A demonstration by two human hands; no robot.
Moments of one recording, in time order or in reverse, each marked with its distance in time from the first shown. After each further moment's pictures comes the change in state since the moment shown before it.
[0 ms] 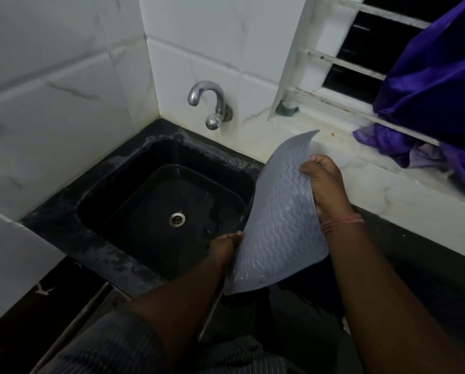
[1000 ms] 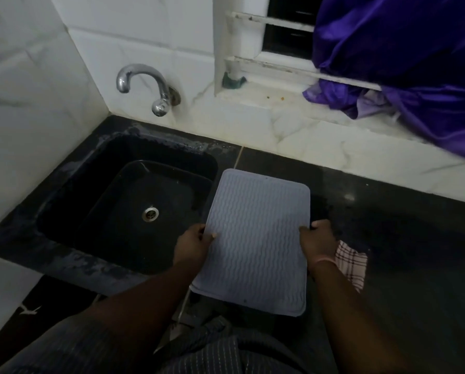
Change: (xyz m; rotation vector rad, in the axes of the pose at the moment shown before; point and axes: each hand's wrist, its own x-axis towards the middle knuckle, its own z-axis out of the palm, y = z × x) left_hand -0.029 -0.030 -0.009 0.919 0.158 0.505; right_hand -0.073 0.188 -0.162 -0.584 0.418 0.307
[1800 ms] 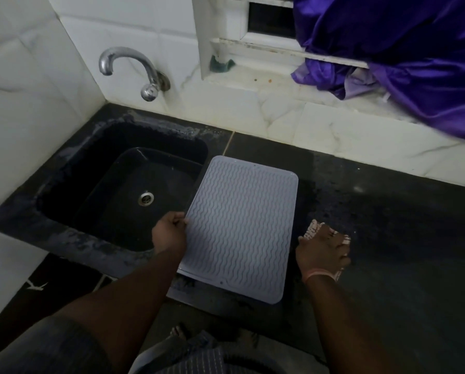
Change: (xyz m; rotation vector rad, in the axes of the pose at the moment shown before) left_hand -0.041 0.009 0.000 -0.096 0.319 -0.130; right_hand -0.027 0.064 -0.030 -0.642 0.112 0.009
